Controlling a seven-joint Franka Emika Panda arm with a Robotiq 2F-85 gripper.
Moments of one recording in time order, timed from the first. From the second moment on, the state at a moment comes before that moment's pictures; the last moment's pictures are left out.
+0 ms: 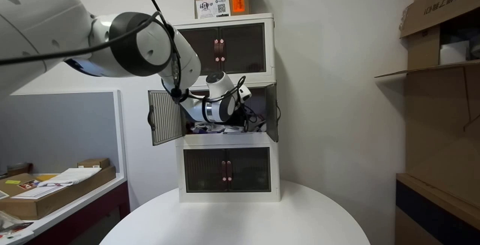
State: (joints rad) arm -0.10 0.85 0.10 -1.28 -0.09 3.11 0.07
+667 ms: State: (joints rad) arm -0.56 0.60 0.71 -1.70 -0.10 3.11 -0.20
